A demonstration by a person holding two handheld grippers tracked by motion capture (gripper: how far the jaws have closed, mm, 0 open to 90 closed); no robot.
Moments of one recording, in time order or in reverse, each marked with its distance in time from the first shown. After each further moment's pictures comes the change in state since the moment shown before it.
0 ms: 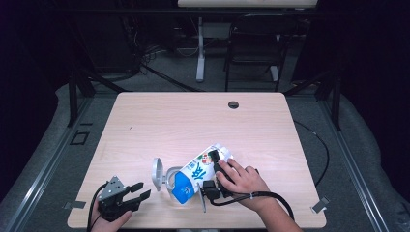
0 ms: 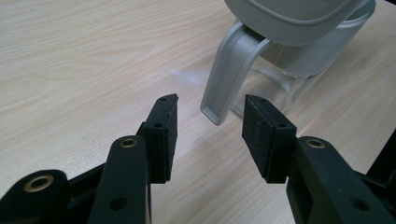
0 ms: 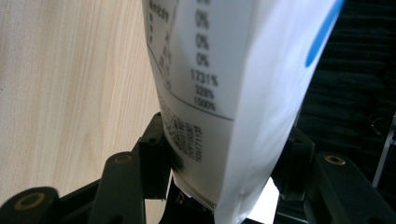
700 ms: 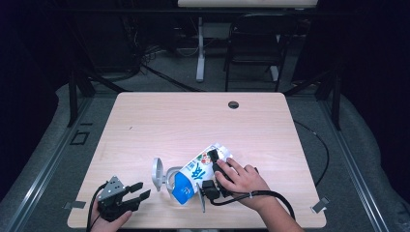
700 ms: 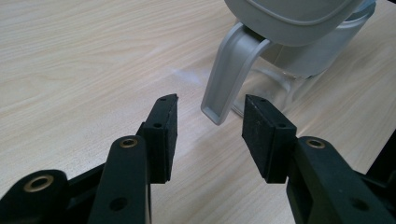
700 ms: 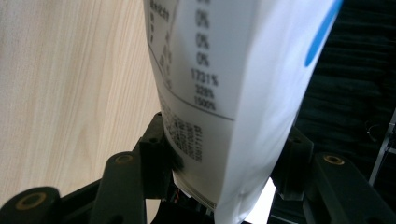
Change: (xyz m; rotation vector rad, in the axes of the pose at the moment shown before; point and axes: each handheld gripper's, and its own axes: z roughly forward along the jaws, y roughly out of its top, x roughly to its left) left arm -0.001 0.001 -0.001 0.002 0.003 0.000; right arm -0.003 0.001 0.000 0.000 0.004 -0.039
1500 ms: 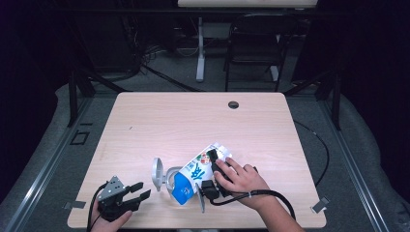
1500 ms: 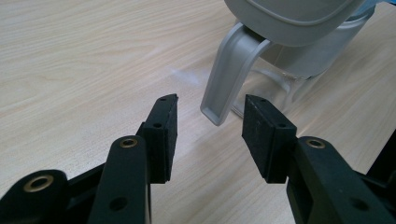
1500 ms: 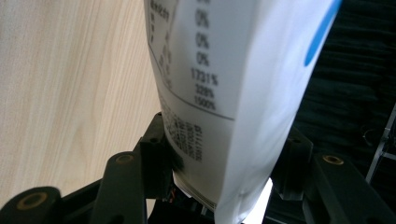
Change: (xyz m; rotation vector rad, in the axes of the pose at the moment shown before) left arm 0.001 0.000 0.001 -0.002 -0.002 -0.002; right arm -0.002 0.002 0.000 0.006 -0.002 -0.027
